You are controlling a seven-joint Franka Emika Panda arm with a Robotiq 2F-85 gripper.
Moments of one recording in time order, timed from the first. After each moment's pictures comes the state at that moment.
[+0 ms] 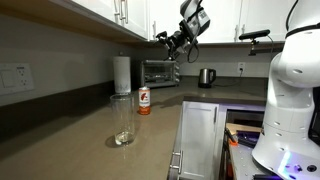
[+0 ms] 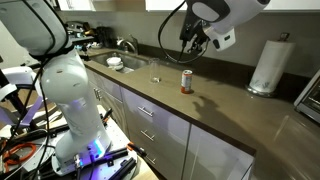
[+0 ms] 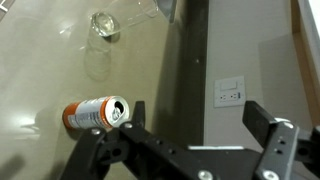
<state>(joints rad) -0.17 -0.15 -0.47 -2.18 0.99 1.67 -0.08</state>
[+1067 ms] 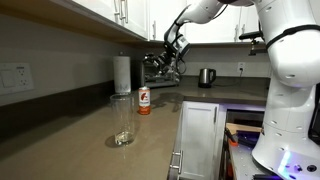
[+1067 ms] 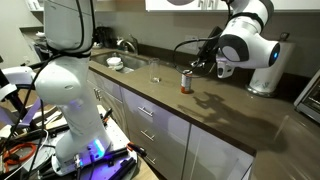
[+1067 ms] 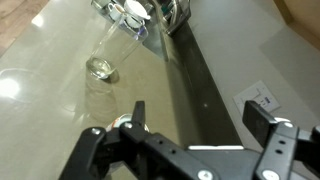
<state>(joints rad) -0.32 0.35 -0.36 -1.88 1.18 1.31 0.05</state>
